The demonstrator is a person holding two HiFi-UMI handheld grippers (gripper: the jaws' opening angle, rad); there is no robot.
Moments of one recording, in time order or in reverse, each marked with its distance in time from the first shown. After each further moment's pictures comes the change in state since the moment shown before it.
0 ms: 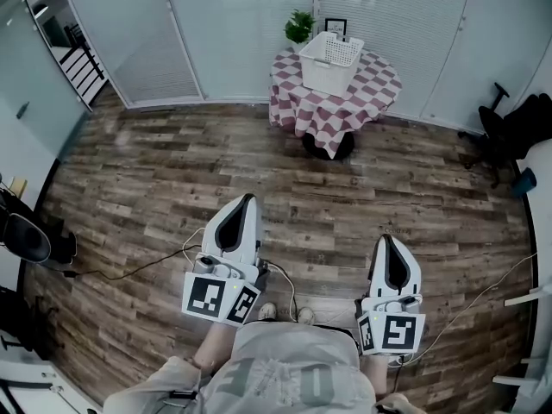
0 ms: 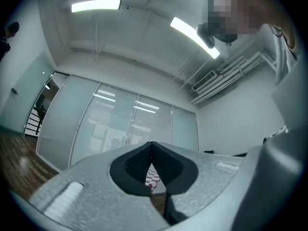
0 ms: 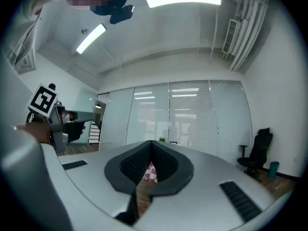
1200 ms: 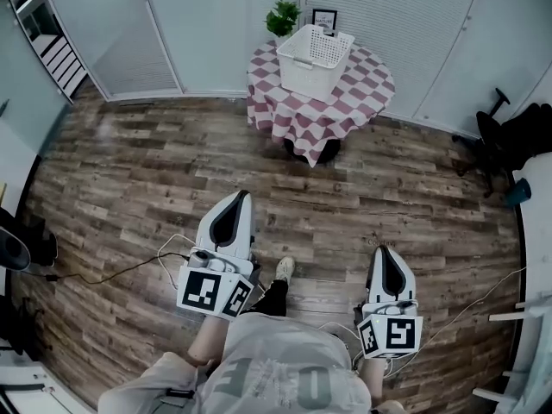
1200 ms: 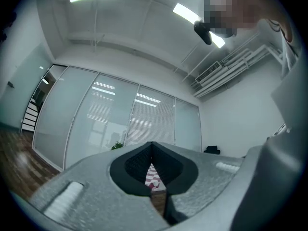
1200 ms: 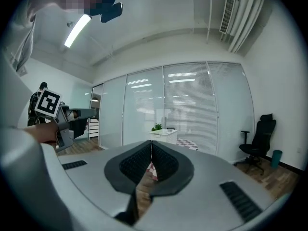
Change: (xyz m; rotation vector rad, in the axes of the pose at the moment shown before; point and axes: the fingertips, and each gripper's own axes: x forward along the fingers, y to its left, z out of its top) left arm 0.161 0.008 -0.094 -0.009 0.060 0.008; right arm 0.114 -0.114 -0.086 0.079 0.147 0.013
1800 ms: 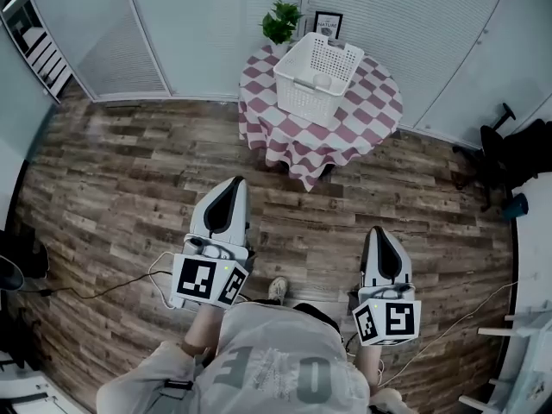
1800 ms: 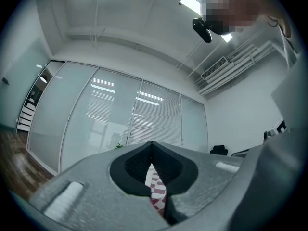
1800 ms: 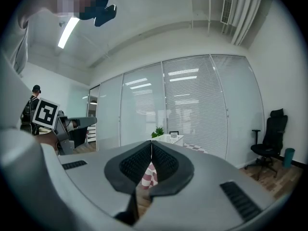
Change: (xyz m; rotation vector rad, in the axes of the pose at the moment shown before) left arm 0.180 0.105 -0.013 0.003 0.012 0.008; right arm 0.214 -0.019 0.048 0.035 -0.014 0.032
